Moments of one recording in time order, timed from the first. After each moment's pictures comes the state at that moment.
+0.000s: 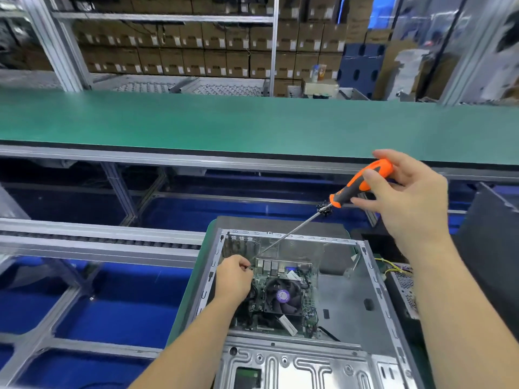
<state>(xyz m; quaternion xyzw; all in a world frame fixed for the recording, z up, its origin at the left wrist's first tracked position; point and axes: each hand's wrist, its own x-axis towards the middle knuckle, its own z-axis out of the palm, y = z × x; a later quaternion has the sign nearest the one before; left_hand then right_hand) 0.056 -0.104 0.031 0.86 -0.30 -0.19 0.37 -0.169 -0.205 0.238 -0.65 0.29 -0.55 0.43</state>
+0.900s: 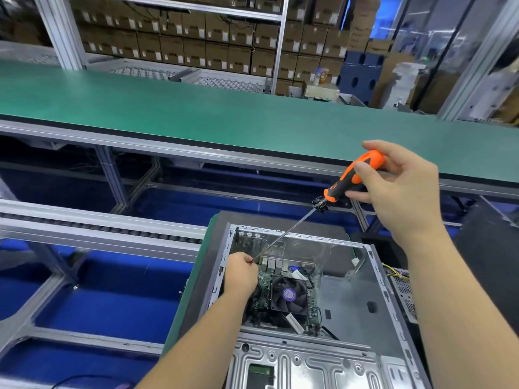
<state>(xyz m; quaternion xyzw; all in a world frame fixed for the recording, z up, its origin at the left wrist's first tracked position) 0.058 -0.106 0.030 0.83 -0.26 -0.26 0.43 -0.128 -0.189 0.254 -0.72 0.26 -0.52 0.38</state>
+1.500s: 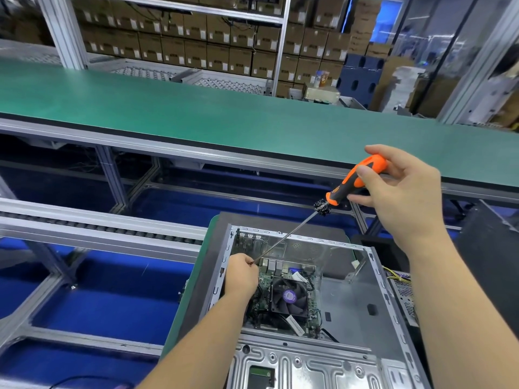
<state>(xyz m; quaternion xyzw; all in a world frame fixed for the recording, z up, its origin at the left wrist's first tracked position) 0.058 -0.106 0.032 0.82 -0.25 -0.26 0.43 -0.128 -0.185 0.255 -0.72 0.28 -0.51 0.38</state>
